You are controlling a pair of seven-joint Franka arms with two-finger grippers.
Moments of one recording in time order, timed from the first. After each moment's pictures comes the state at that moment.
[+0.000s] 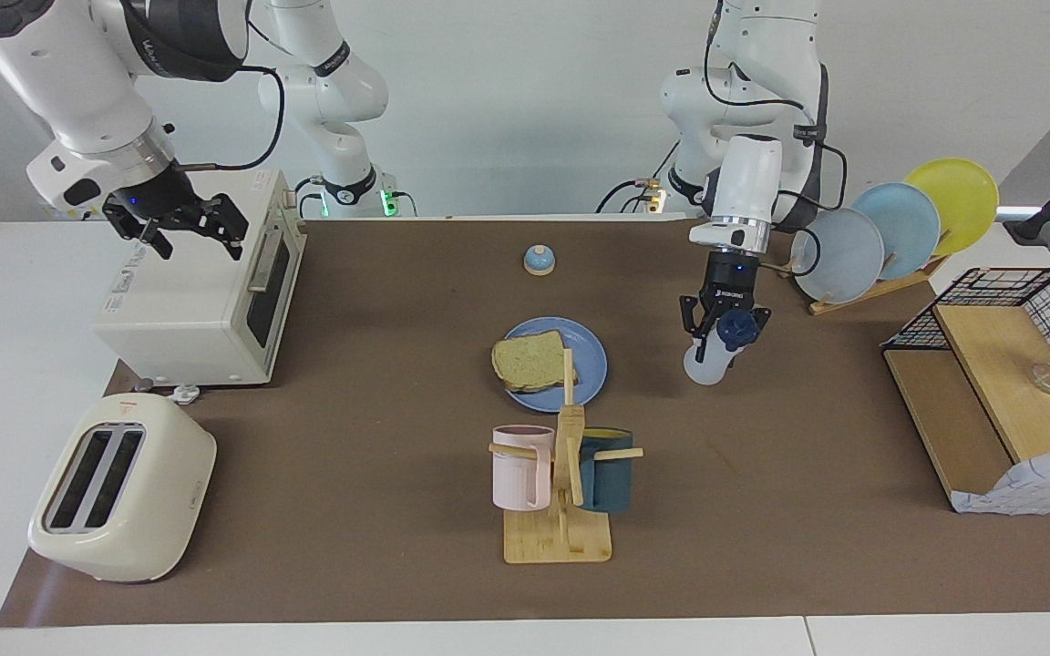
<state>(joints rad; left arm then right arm) -0.19 -0.01 -0.09 -2.62 0.07 3.46 -0.12 -0.01 -0.02 -0.07 -1.65 -0.02 1.55 -0.04</state>
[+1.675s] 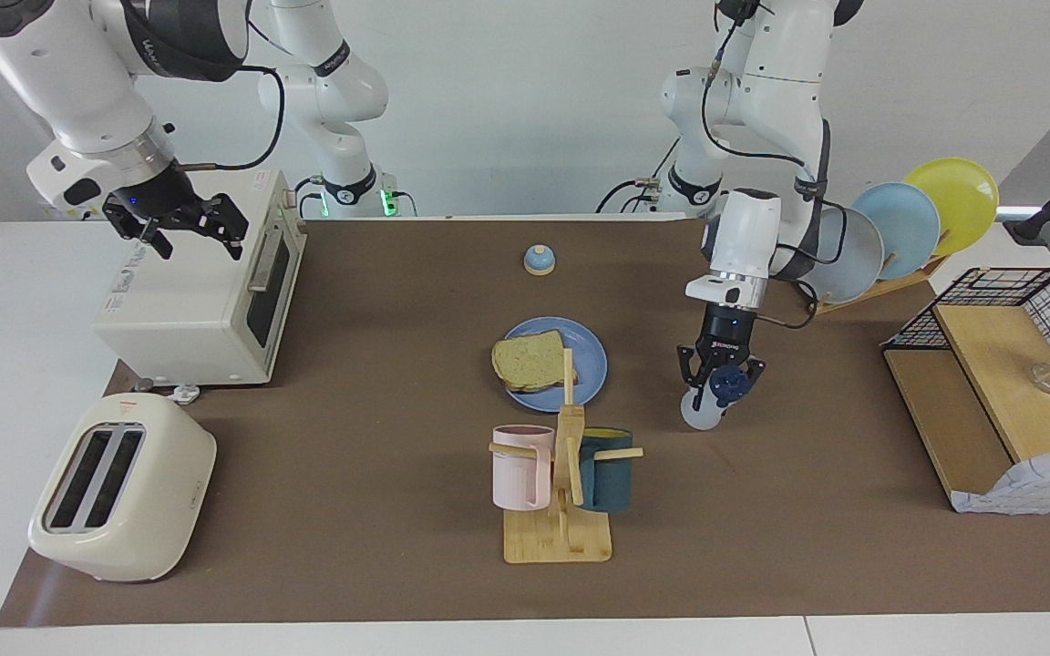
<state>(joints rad) -0.16 0.23 -0.08 -2.44 0.14 3.48 -0.09 -0.01 -0.02 -0.07 -1.65 -0.02 1.55 -0.04</state>
